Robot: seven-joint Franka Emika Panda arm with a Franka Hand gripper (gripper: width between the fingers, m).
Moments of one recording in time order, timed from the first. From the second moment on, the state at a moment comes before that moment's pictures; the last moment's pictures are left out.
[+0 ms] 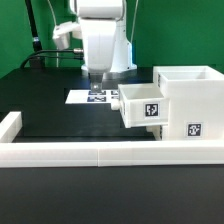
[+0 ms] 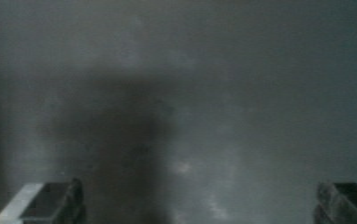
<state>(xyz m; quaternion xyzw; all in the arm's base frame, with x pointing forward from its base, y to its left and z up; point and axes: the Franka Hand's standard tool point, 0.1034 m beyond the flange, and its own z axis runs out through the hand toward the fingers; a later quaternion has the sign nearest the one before) 0.530 -0.065 0.078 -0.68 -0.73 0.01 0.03</state>
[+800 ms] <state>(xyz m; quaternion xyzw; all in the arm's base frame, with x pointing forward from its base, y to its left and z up) 0.534 -0.023 0.052 -0.73 -0.68 -0.01 0.07</state>
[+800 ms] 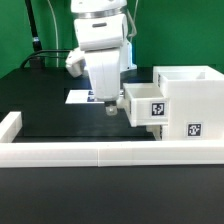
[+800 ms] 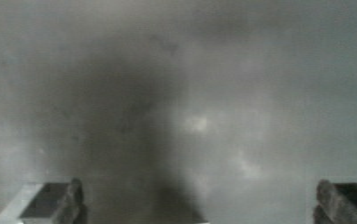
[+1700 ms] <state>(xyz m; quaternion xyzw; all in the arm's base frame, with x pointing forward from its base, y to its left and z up) 0.532 0.028 0.050 -0.75 -0.66 -0.01 0.09</state>
